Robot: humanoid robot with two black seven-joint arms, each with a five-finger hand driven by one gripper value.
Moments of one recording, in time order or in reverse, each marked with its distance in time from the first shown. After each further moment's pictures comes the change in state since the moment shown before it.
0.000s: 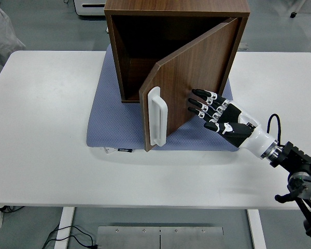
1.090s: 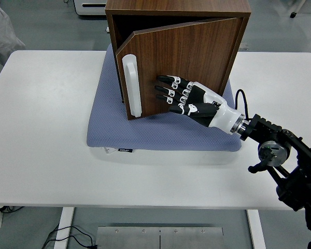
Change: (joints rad) left arm 0.000 0.000 0.000 0.000 0.000 0.000 0.000; right arm 0.289 0.103 -0.154 -0.204 0.011 0.000 -0.034
